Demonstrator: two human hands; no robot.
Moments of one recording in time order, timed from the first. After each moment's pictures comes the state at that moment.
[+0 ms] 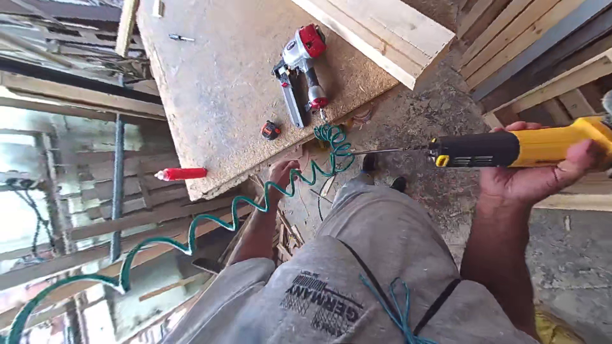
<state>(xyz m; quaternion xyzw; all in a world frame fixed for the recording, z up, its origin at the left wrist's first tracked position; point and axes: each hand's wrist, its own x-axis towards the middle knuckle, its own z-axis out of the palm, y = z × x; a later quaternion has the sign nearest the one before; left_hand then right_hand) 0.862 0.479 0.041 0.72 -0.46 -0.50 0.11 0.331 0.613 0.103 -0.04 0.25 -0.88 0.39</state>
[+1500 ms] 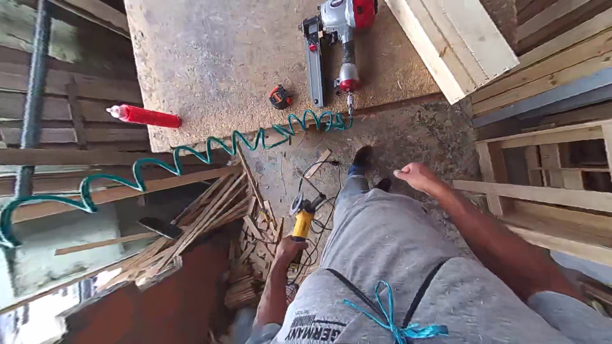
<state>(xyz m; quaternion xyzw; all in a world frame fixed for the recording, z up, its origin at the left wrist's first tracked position) 0.927 0.764 -0.023 0.83 -0.20 -0.48 -0.17 0.454 0.523 -0.011 -0.52 0.65 0.09 0.55</state>
